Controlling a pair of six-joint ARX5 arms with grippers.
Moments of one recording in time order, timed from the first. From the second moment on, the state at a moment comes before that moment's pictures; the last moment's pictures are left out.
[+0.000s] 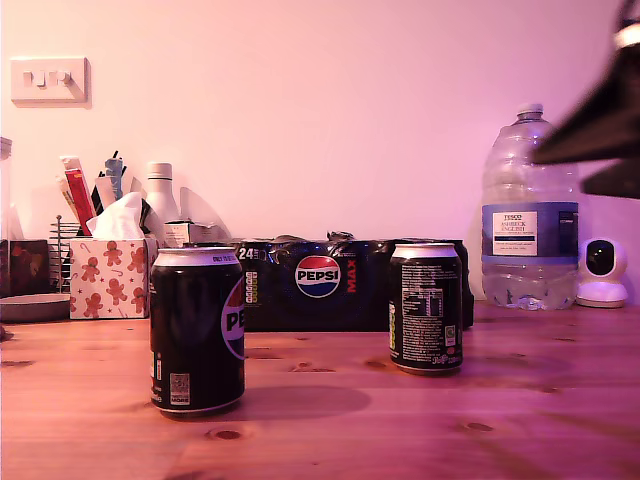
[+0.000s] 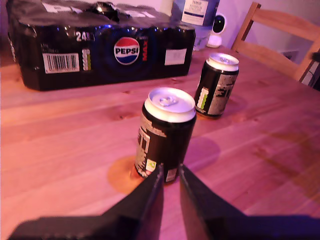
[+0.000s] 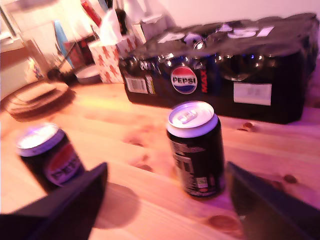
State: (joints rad) left arm -0.33 0.00 0.09 -0.36 0.34 -0.16; right arm 0.40 0.82 0.15 0.46 -0.17 0.11
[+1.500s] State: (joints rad) left arm -0.33 0.00 0.09 -0.43 0.36 -0.16; right arm 0.41 1.74 0.51 0.95 -0.16 0.08
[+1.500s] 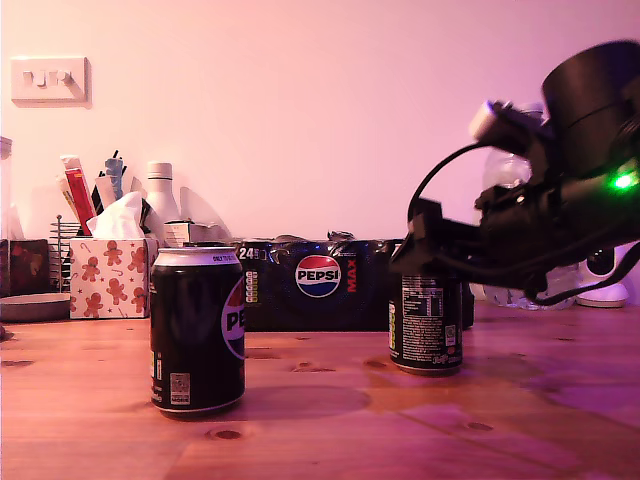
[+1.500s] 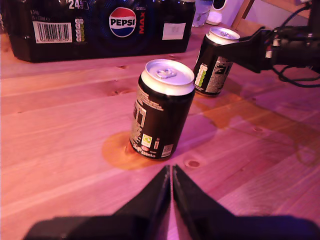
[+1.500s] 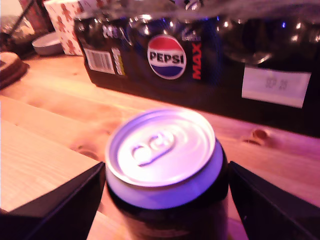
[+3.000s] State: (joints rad) left arm -0.33 0.00 0.09 -0.43 0.36 -0.16; right arm 0.59 1.35 0.58 0.64 -0.26 0.05
